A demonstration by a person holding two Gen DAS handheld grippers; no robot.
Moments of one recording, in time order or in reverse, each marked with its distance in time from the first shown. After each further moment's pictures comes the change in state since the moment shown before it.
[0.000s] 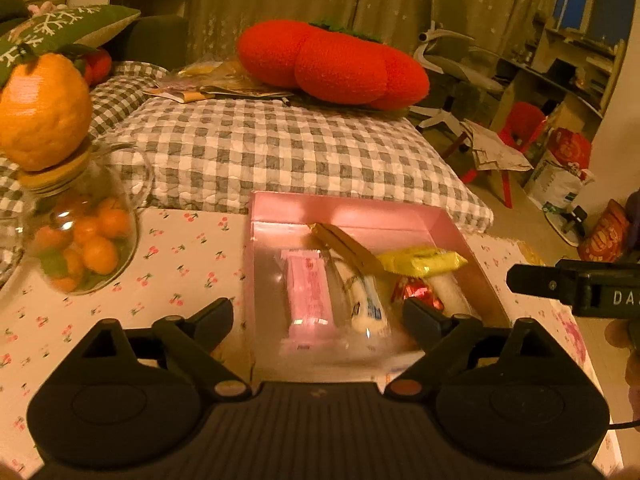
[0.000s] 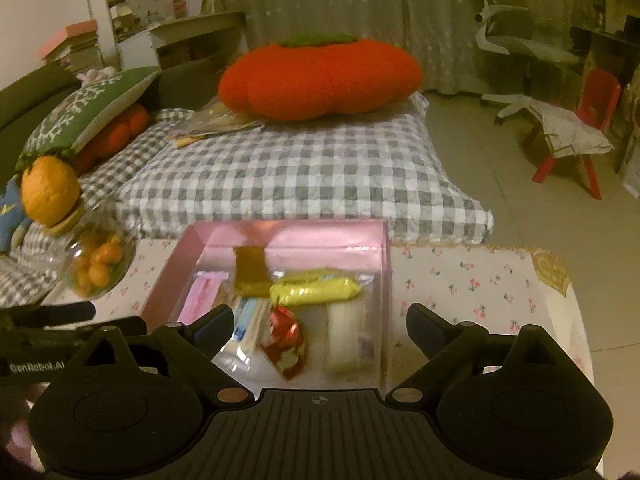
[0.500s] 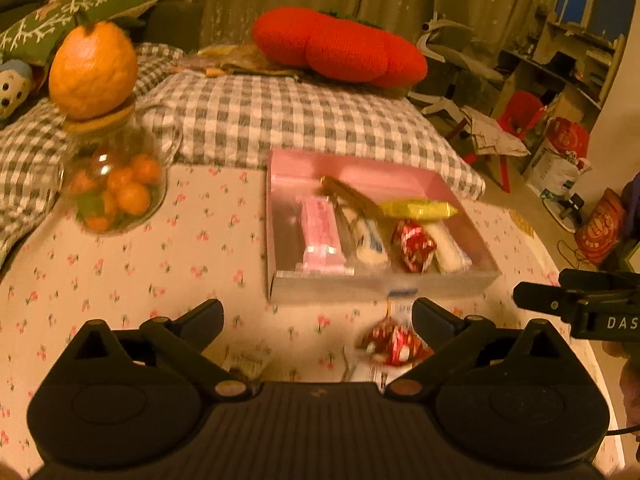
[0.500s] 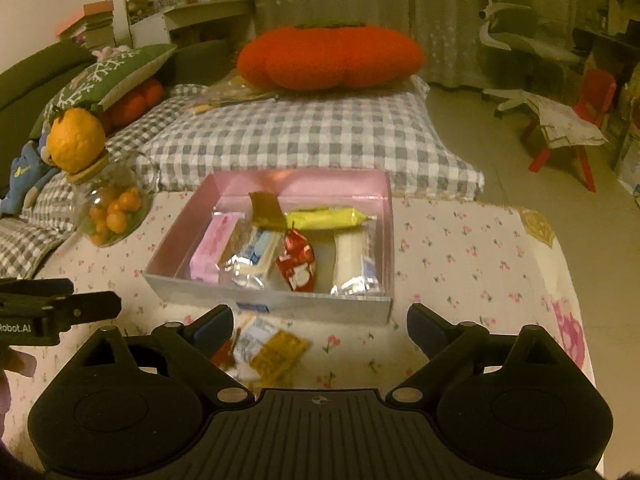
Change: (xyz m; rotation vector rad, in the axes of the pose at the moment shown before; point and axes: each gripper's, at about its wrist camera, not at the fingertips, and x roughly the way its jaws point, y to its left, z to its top) left arm -0.031 0.006 -0.042 -0.022 0.043 0.007; right arm -0.037 0.011 -0.057 -0.032 0.025 -0.016
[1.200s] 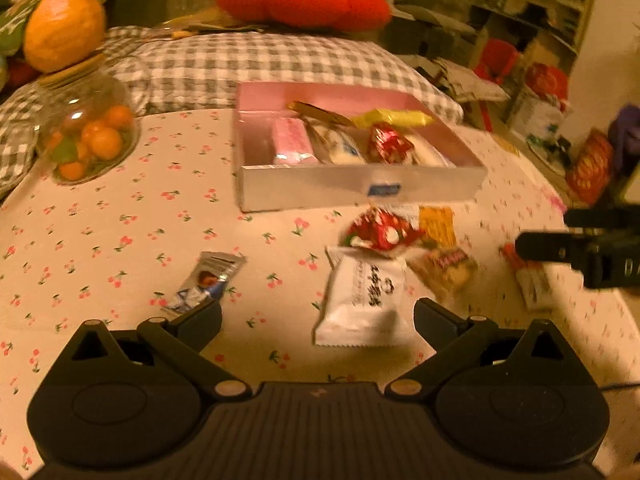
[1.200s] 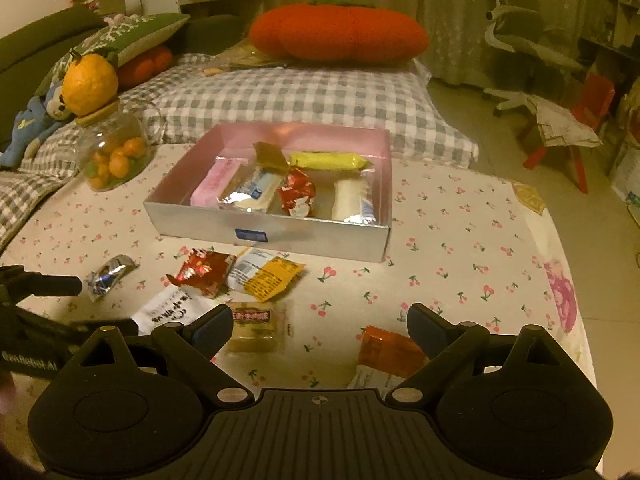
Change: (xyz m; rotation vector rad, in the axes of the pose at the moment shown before) left arm 0.015 -0.018 -0.067 0.136 0.058 -0.021; right arm -0.006 0.009 -0.051 -0.072 0.028 -0.032
